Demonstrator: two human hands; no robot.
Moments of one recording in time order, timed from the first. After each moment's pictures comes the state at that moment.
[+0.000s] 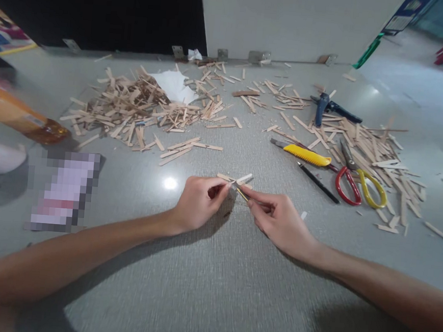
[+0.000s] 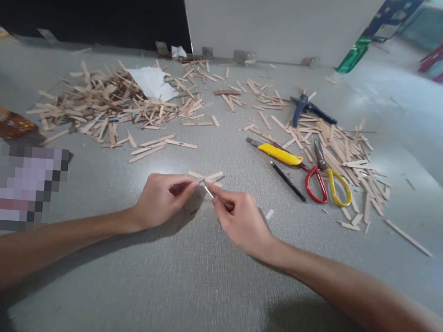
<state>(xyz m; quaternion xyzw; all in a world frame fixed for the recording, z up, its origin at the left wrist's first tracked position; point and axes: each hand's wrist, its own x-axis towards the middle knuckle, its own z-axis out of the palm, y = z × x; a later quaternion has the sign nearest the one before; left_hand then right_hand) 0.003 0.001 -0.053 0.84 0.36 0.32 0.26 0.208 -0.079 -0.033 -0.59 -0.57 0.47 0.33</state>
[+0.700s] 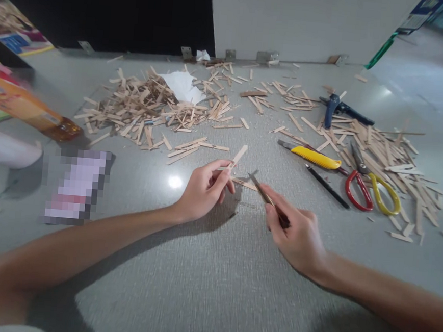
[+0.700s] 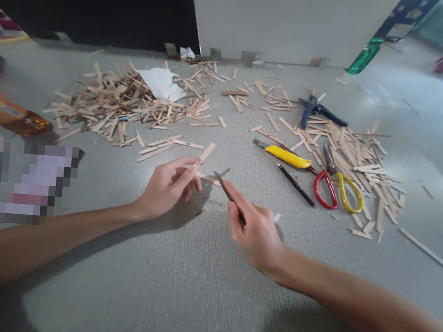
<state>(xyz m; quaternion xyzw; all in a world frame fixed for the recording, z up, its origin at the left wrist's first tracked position) 0.007 0.011 -0.046 0.67 0.38 0.36 0.53 0.219 -0.097 -0.045 -0.58 -0.70 0.17 0.37</state>
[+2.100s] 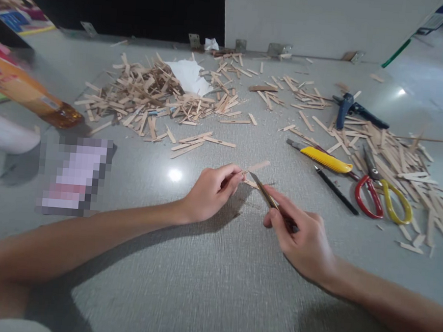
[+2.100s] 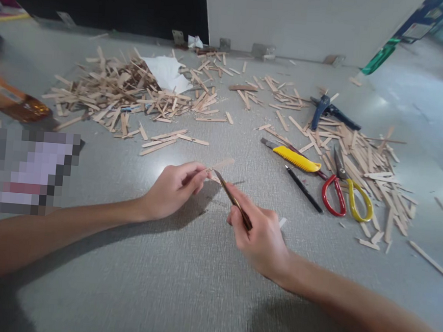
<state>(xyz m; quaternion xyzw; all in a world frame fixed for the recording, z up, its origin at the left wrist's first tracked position) 0.004 0.010 -0.046 0.78 0.37 0.30 0.40 0.222 -0.096 -0.041 -0.57 -0.71 0.23 0.35</state>
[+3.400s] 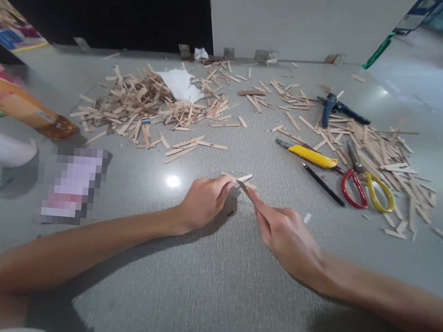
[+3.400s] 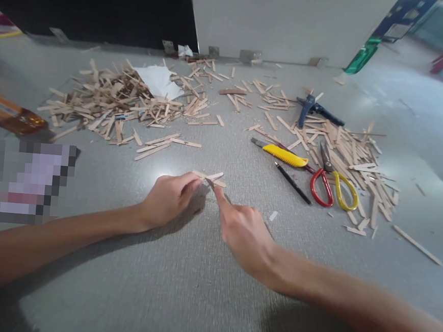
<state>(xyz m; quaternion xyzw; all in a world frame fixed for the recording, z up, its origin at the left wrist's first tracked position) 0.002 0.002 -0.061 0.88 0.38 0.25 0.16 0.217 -0.099 -0.044 -0.58 -0.77 0.18 0.18</state>
